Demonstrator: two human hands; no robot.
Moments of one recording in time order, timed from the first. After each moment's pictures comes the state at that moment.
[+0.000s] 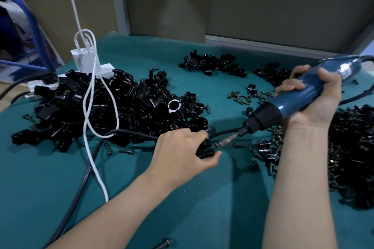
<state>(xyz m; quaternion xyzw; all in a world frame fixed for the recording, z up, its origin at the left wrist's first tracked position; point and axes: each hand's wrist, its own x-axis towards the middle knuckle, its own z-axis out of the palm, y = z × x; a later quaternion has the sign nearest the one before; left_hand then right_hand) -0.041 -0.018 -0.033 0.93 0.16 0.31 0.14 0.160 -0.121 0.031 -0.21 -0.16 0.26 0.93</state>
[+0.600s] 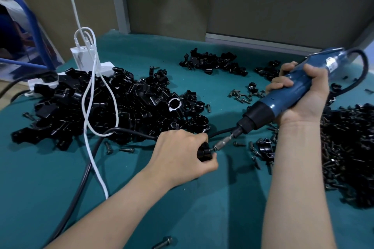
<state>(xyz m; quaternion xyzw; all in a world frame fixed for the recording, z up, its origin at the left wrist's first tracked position) -0.041 -0.014 -0.036 0.95 0.17 0.22 0.13 0.154 -0.110 0.031 -0.25 -0.16 0.28 0.91</state>
